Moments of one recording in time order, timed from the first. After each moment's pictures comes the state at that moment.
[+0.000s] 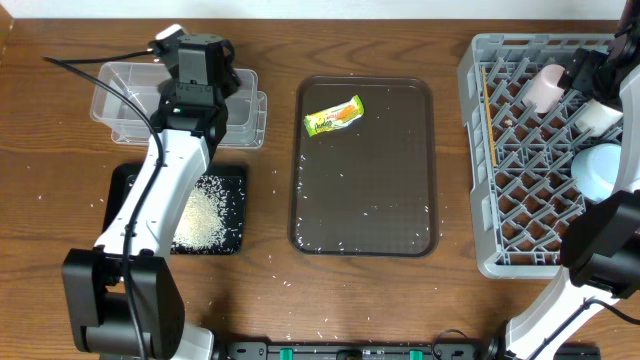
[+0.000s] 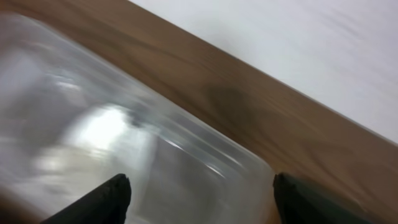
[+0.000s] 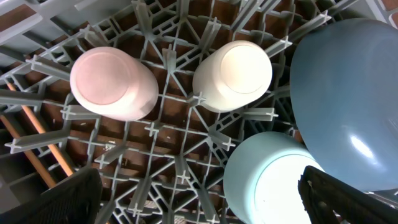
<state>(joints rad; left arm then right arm) -0.11 1.67 1.29 -0.30 -0.24 -0.53 -0.30 2.02 1.99 -1.09 0.23 0.22</state>
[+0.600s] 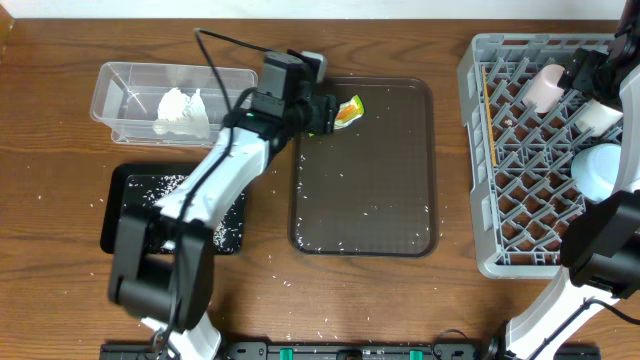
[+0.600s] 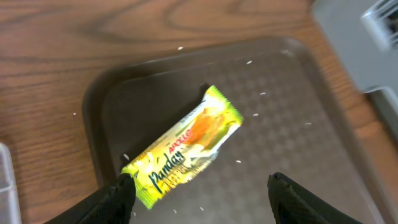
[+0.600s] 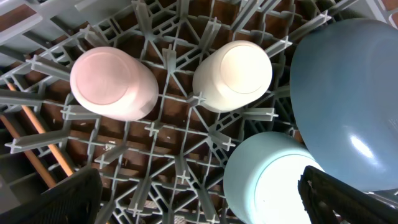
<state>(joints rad) -0.35 1.85 1.29 -0.21 0.20 -0.14 -0.30 2.02 1.99 -1.09 0.23 0.22</state>
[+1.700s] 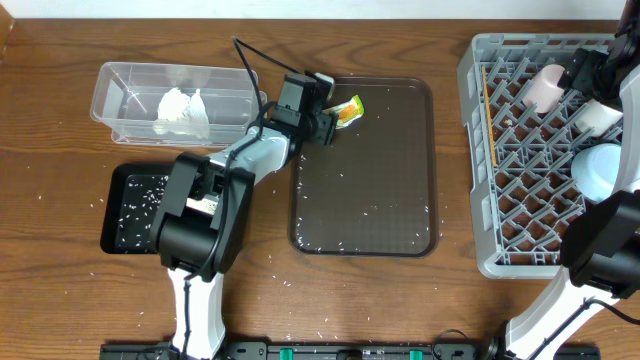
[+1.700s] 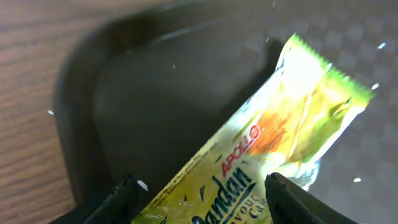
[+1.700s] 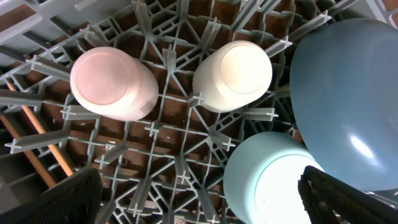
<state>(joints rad) -0.35 2.12 1.29 -0.02 0.10 0.00 -0.30 2.02 1.99 -1.09 0.23 0.22</state>
